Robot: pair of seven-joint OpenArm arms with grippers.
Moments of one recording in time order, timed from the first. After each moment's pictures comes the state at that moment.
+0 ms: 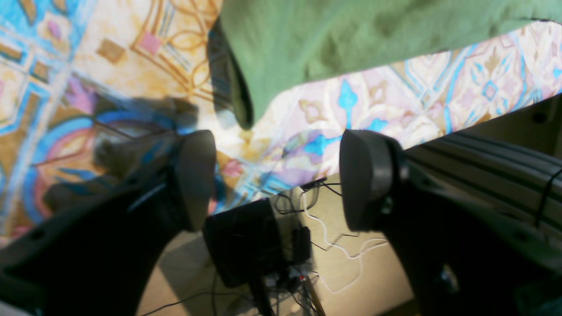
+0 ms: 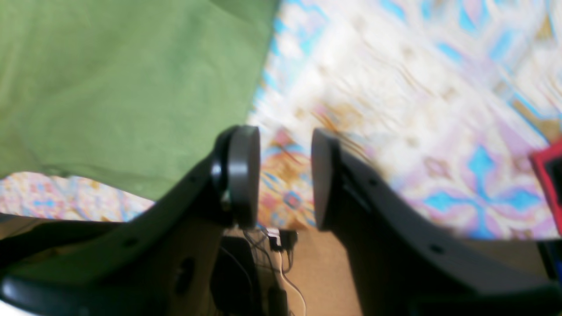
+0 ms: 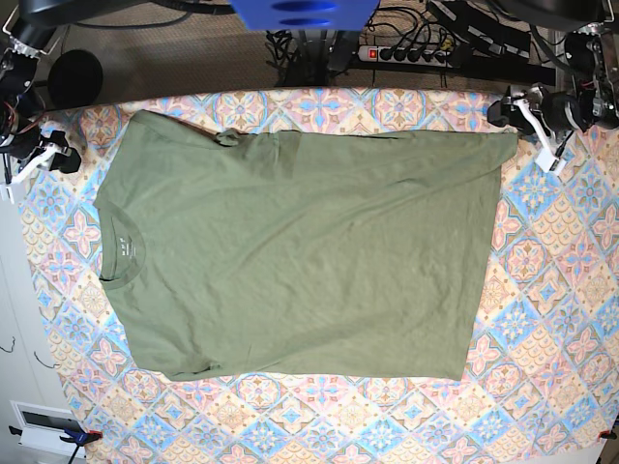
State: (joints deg) left arm 24.9 -32.9 -25.1 87.5 -56.2 -35.9 70.1; right arm -14.7 31.3 43.1 82.2 56.9 29.3 -76.4
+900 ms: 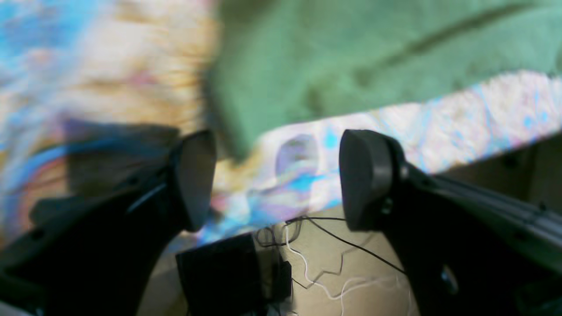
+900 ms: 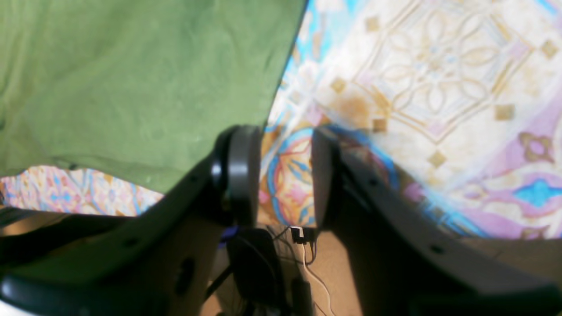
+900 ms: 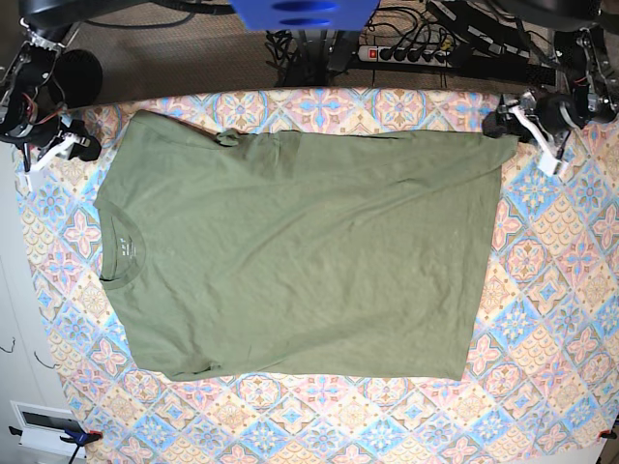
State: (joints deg) left arm 23.8 -28.8 -29.4 87.5 -55.0 -34.4 67.1; right arm -14.9 26.6 42.7 81.8 56.2 29.1 -76.8
